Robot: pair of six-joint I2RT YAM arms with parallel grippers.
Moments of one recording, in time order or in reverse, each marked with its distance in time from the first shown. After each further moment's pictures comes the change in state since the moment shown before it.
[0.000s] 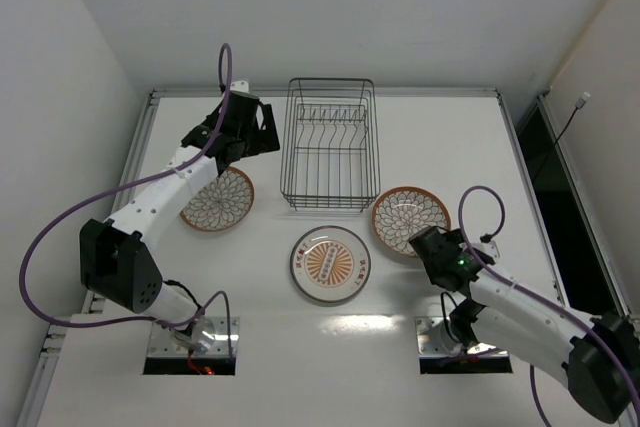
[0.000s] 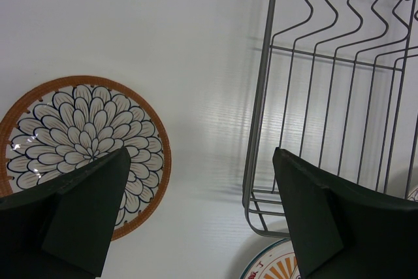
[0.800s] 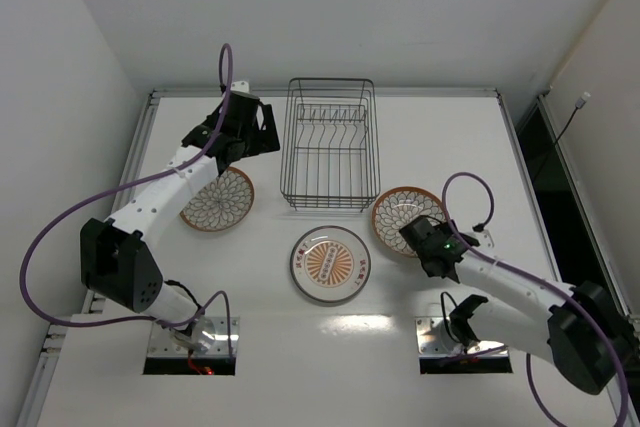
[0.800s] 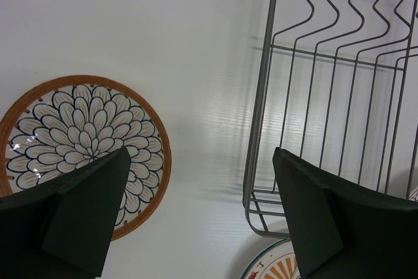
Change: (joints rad) left arm 0.000 0.003 0.000 0.000 0.000 0.000; right arm -0.008 0.188 0.093 0.019 0.038 -0.006
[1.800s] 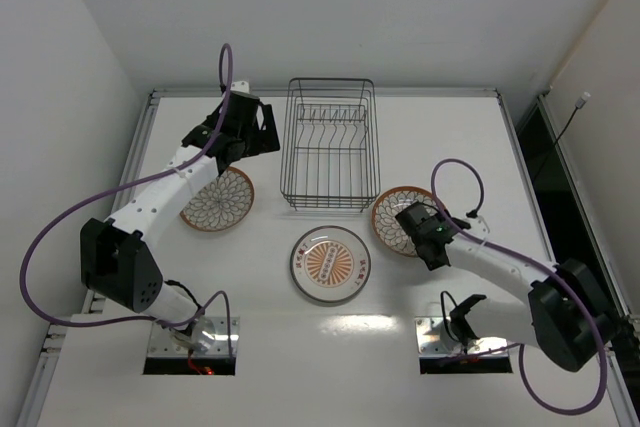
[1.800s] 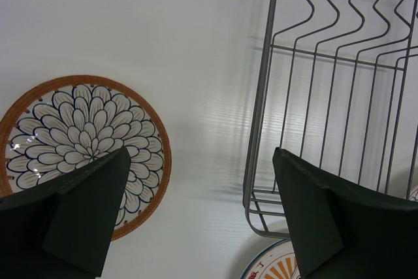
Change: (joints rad) left arm 0.000 0.000 0.000 0.000 0.000 0.000; right arm -0.057 0.148 0.100 -0.010 -0.020 -0.130
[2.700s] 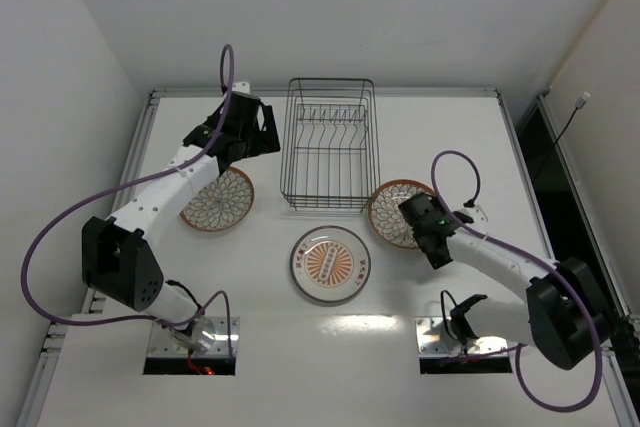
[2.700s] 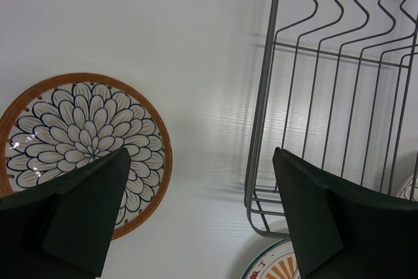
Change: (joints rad) left arm 0.000 0.008 0.000 -0.005 0.000 0.000; right arm -0.060 0.015 0.043 0.054 -0.042 -0.152
